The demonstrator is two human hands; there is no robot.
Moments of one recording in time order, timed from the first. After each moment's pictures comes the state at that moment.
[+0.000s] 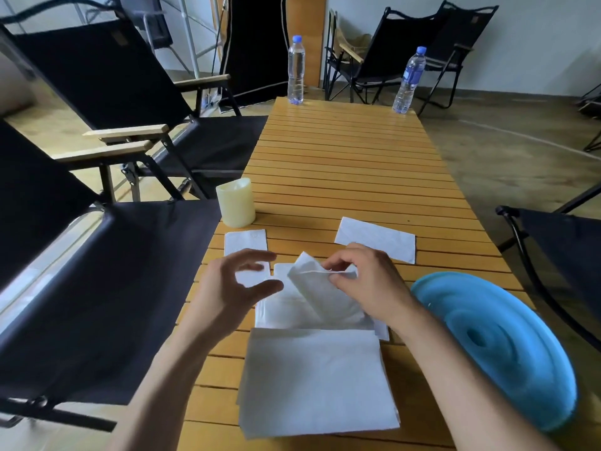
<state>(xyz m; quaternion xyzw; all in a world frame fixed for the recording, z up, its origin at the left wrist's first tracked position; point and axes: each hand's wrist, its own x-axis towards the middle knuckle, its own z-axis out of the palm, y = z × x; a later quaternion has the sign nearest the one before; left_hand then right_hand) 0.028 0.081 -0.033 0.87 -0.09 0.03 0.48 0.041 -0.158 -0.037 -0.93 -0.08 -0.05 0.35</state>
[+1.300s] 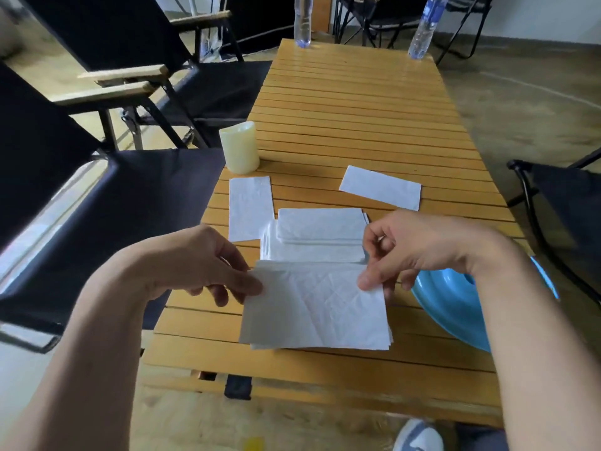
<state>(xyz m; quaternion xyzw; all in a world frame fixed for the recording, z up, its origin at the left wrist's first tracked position) -0.009 0.115 0.017 0.87 -0.02 -0.37 0.34 -0.007 -0.188 0.029 -0.85 -0.05 0.36 0.39</state>
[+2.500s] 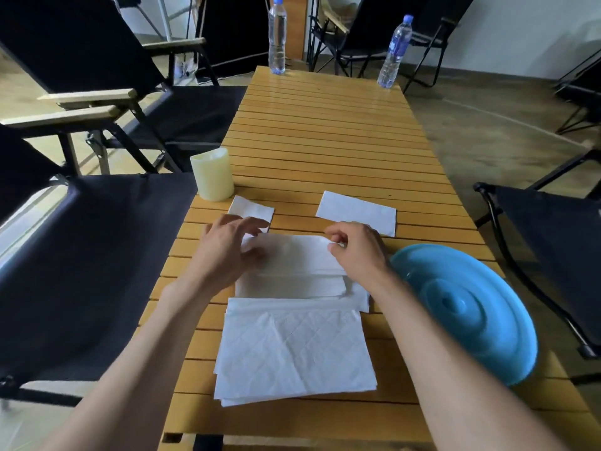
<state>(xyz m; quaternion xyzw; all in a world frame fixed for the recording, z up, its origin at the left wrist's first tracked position) 0.080 0.067 -0.080 0.95 -0.16 0.06 0.26 0.060 -0.176 -0.075 -0.95 0.04 -0.05 0.29</state>
